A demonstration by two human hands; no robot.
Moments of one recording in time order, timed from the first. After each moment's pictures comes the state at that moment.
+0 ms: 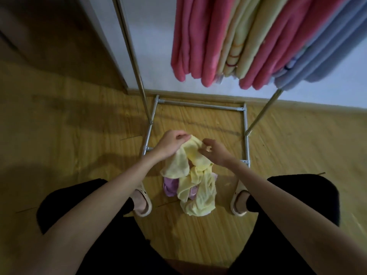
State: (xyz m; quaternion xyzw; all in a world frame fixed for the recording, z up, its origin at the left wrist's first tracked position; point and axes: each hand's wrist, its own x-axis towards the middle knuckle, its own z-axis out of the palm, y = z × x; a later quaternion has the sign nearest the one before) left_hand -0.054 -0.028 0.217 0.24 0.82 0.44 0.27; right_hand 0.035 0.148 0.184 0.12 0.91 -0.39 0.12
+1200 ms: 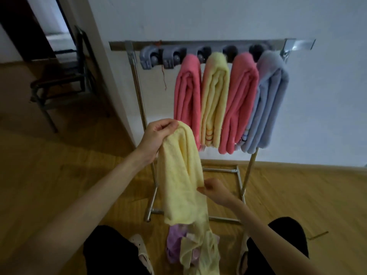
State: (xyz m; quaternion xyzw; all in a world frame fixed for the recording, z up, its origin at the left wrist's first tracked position) left_hand -0.019 -0.042 0.498 0.28 0.67 0.68 0.11; right_hand 0.081 0.149 0.311 0.06 0.88 -0.48 0.03
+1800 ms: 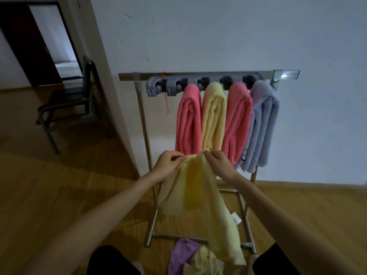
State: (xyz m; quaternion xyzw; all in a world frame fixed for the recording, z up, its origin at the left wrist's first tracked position) left_hand -0.065 -0.024 0.453 0.32 0.82 0.47 0.05; right_hand 0.047 0.141 0.470 0.09 0.80 -0.57 -0.15
